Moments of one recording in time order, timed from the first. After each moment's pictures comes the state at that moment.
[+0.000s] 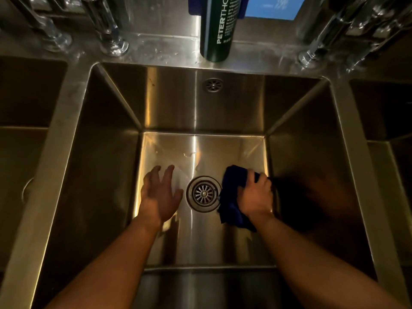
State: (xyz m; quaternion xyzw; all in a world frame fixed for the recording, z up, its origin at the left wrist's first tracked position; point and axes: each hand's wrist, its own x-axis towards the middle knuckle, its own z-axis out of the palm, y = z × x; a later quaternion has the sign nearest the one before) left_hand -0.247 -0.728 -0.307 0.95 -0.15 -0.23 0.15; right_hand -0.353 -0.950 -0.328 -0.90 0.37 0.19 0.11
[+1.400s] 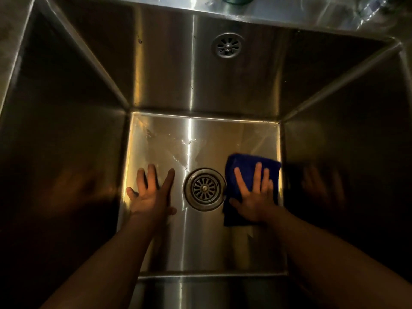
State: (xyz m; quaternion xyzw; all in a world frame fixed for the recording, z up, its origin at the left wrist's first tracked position) left_hand -0.252 -0.714 -0.392 0.92 -0.18 -0.34 0.00; right_hand -0.356 -0.963 -0.389 -0.88 0.20 0.41 0.12
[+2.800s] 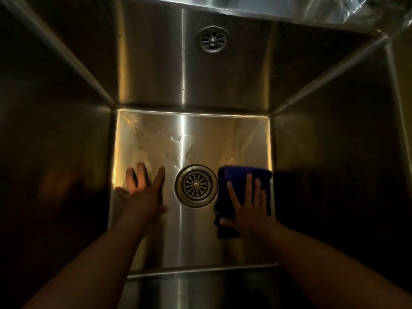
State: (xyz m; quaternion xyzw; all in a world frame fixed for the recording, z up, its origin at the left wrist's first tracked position) left_hand -0.247 -0.720 -0.382 0.91 -0.18 -0.36 -0.01; right_hand -0.394 -0.949 -0.382 -0.86 0.17 0.48 0.10
